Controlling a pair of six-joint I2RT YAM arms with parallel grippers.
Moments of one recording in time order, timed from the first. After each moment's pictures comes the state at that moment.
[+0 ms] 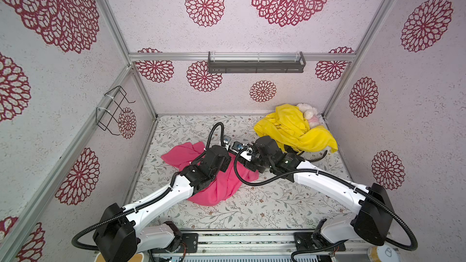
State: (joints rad) left arm -0.73 1.25 0.88 -0.21 -0.44 -0.01; right arm 0.85 1.42 1.14 -0.26 -0.06 -0.43
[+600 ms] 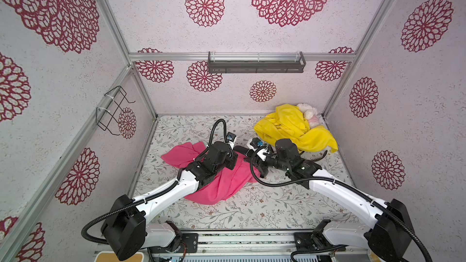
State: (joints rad) left arm -0.70 1.34 0.92 -0.11 -0.19 -0.10; right arm 0.69 1.22 0.91 -0.09 -0.29 -0.23
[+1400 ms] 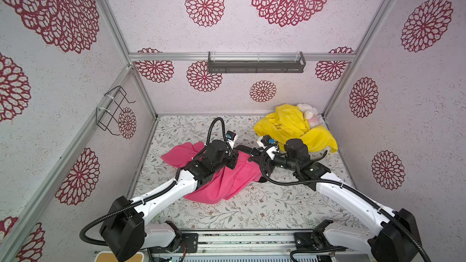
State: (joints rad) left arm -0.69 1.32 0.94 -0.11 -0.12 -0.13; right arm 0.60 1.19 0.88 -0.07 -0.41 -0.17
